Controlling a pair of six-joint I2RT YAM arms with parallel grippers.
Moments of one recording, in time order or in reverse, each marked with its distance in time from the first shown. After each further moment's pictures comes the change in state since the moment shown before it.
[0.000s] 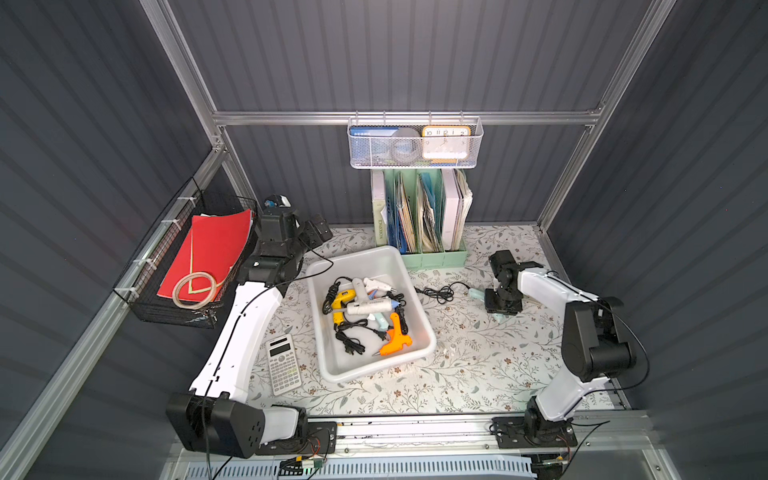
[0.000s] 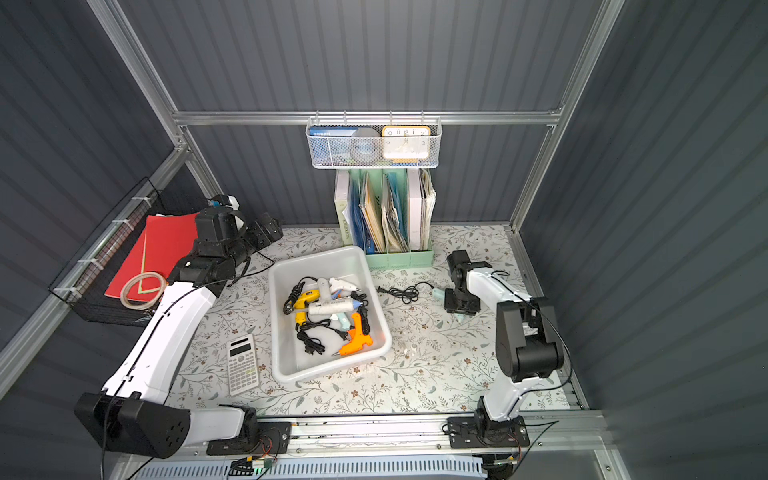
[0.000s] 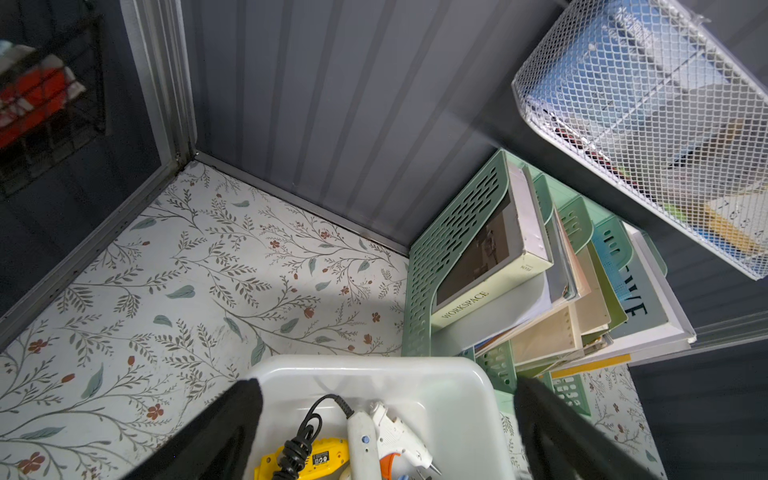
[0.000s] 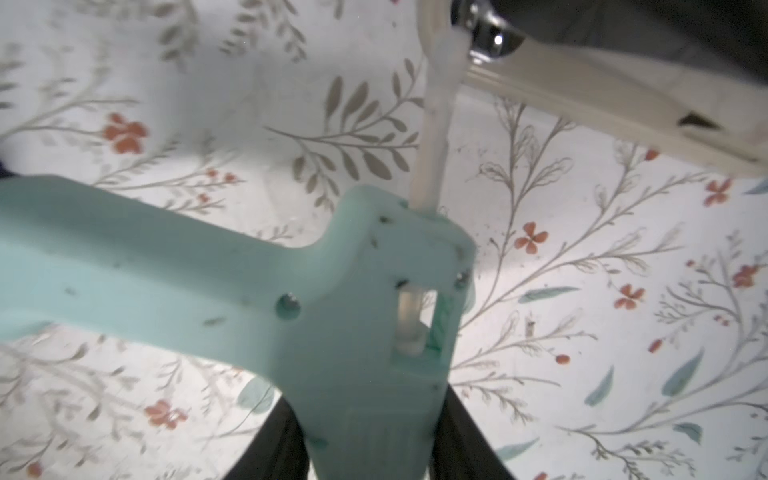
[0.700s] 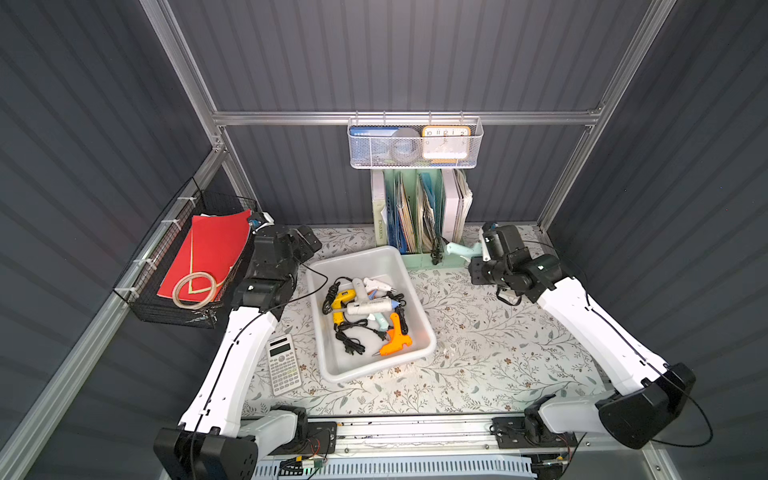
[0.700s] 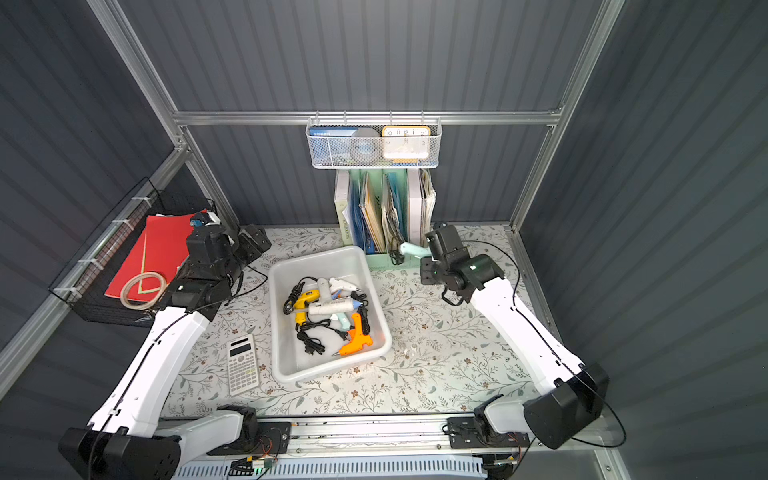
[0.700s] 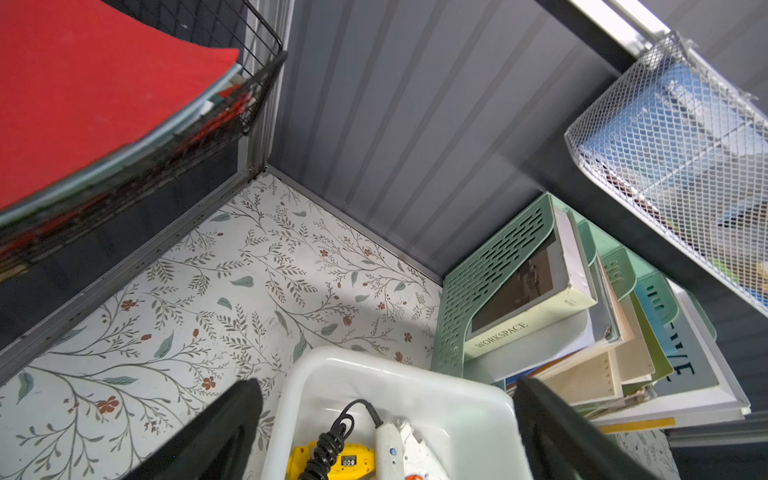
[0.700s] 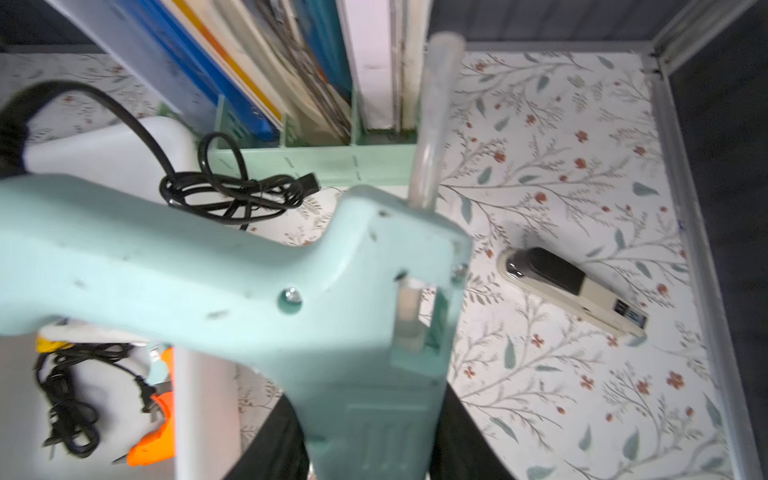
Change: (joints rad) left arm 0.000 -0.159 -0.162 0.063 -0.185 -0.088; right arm 0.347 -0.312 0.259 0.003 0.086 0.057
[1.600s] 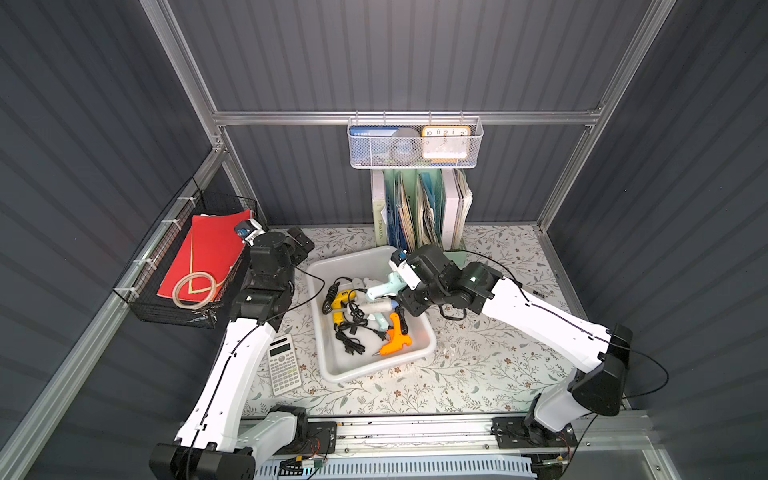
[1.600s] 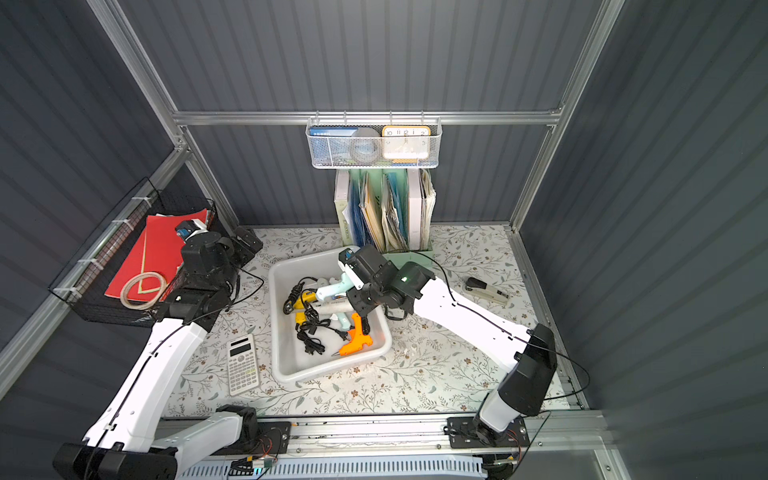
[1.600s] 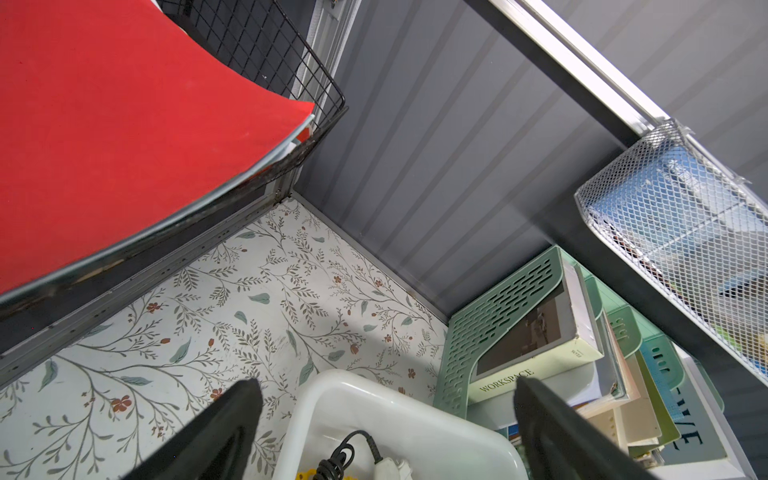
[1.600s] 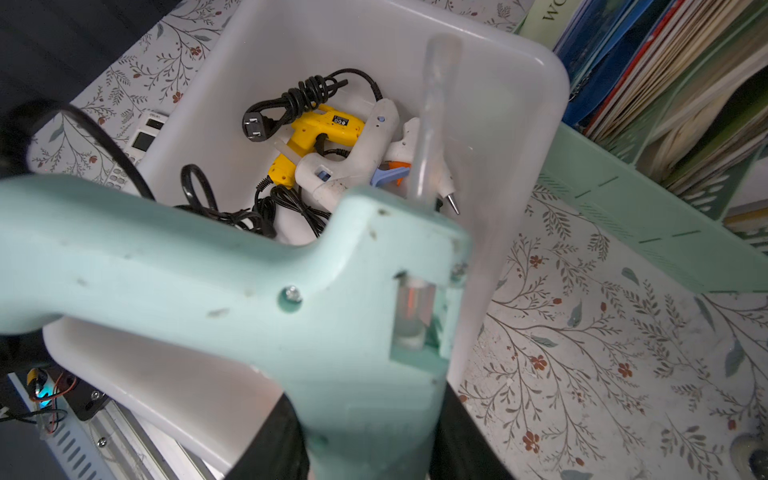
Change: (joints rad) left arm 0.000 -0.056 -0.066 0.066 -0.100 -0.059; right arm 0.398 0.248 0.188 -0.029 -0.155 -0.181
